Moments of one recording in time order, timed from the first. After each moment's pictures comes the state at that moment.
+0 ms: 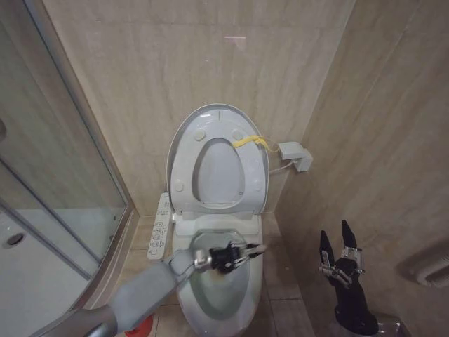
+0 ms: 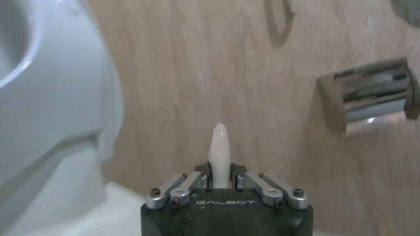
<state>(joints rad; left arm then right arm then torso) 0.50 -1.18 0.61 -1.07 -0.48 -0.70 0.63 -1.73 1.57 0.74 2.15 0.98 0.58 -0.83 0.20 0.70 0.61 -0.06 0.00</state>
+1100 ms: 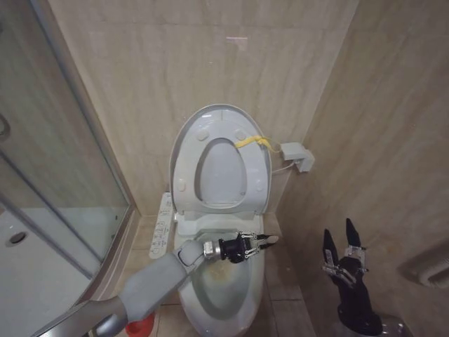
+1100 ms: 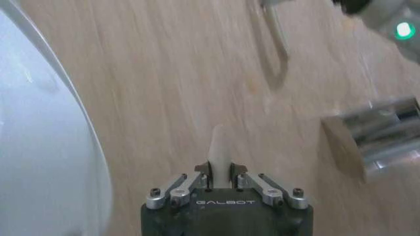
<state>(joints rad) 0.45 -1.23 0.61 -1.10 -0.47 -0.69 0.64 -1.72 1.57 0.75 2.15 0.98 0.58 -0.82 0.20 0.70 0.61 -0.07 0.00</state>
